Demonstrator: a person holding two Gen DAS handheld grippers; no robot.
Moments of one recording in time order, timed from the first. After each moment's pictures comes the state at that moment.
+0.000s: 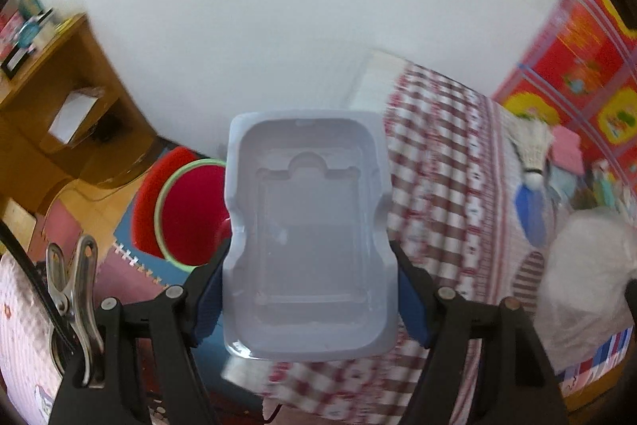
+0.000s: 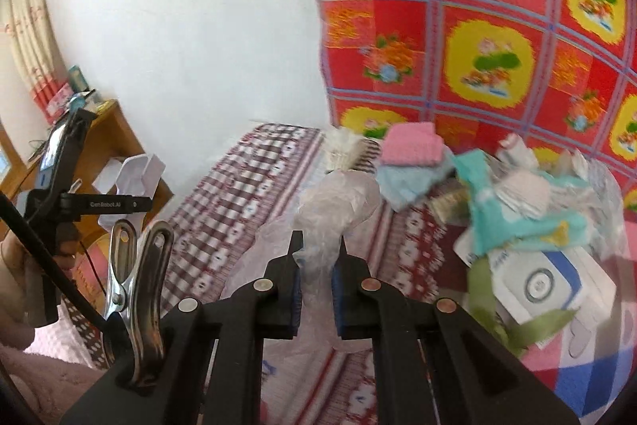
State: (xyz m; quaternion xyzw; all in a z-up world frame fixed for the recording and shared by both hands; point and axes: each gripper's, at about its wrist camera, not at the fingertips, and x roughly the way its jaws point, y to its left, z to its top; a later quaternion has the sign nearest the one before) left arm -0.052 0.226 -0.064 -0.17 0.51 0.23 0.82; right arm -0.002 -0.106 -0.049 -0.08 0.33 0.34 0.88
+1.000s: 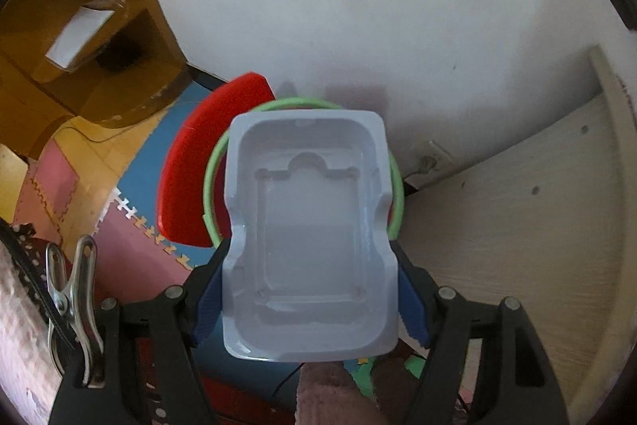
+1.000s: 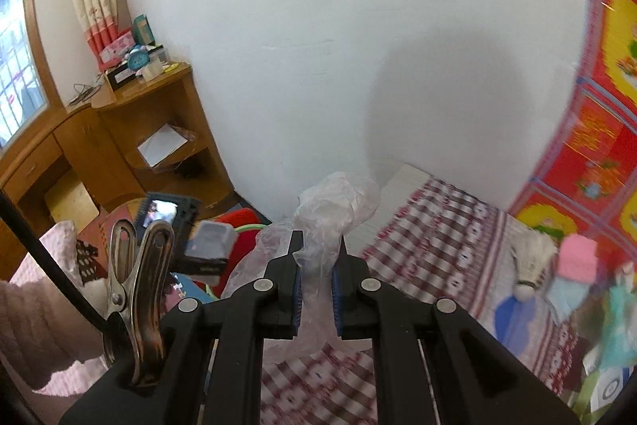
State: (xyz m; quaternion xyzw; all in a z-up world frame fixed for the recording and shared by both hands) left arm -0.088 0.437 -0.249 -0.24 0.57 0.24 0.75; right arm -0.054 0.140 -0.038 -0.16 0.30 0.43 0.84
